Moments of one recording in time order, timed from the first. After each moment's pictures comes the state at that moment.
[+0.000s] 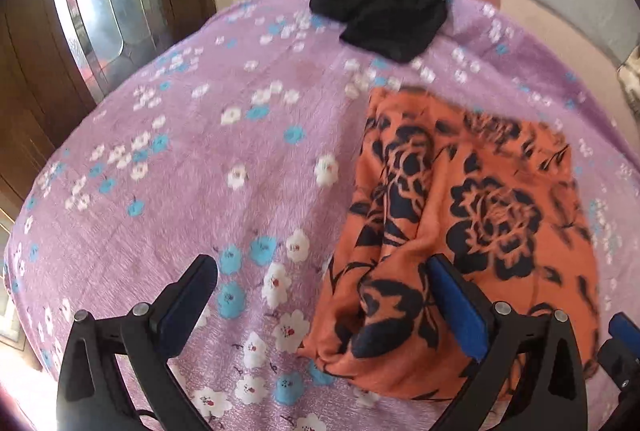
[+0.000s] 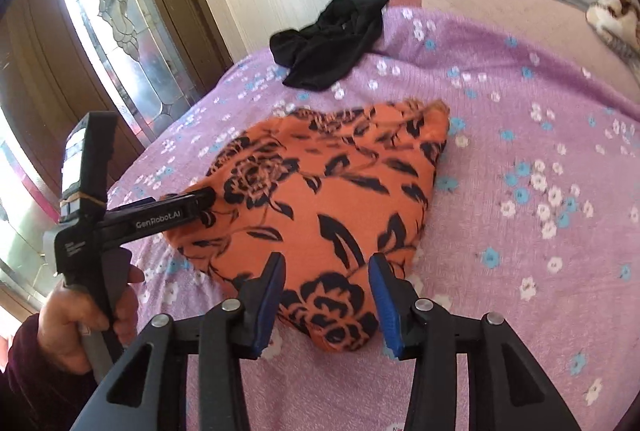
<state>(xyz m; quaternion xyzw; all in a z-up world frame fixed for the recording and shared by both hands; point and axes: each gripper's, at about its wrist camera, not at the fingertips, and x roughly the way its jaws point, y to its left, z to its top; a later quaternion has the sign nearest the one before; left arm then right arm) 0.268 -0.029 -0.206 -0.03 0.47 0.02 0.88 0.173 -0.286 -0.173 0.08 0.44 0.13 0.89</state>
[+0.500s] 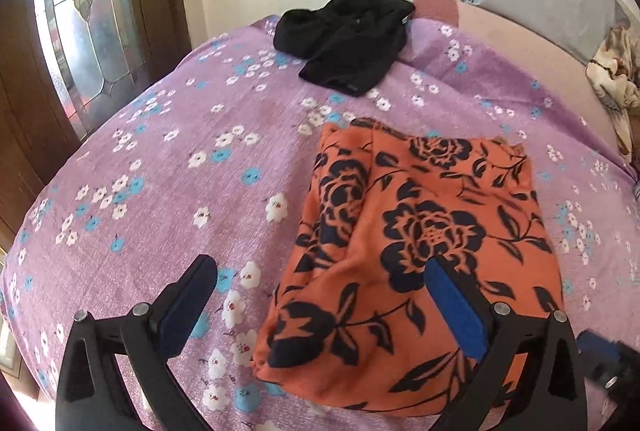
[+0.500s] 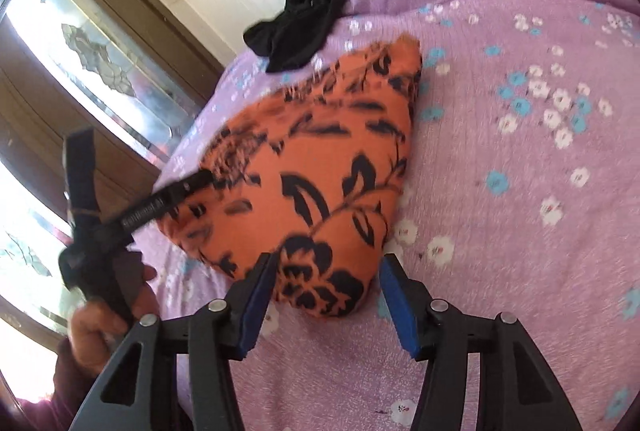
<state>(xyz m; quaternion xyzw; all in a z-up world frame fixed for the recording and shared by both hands) 0.256 -0.059 -0.173 -0.01 0.41 -0.02 0.91 0.161 -0.340 -0.176 0.23 0.42 0.15 0.87</state>
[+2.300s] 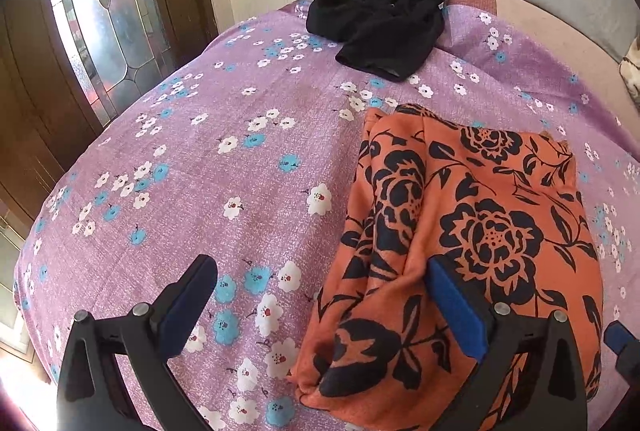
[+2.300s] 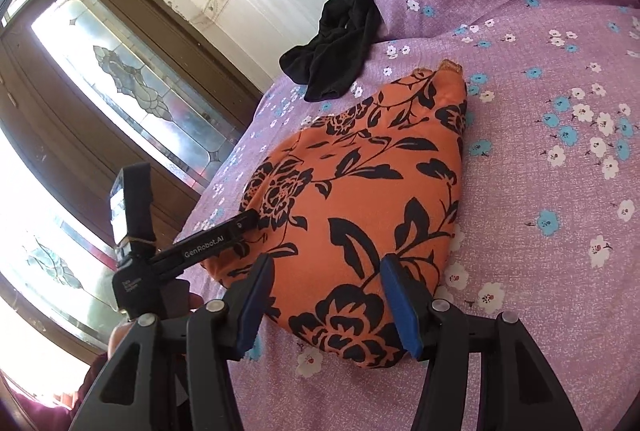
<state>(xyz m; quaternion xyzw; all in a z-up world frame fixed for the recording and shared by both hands) 0.268 -0.042 -0.189 0.00 0.43 0.04 0.90 0.178 -0.329 -0.183 0.26 0.38 0.21 0.86</state>
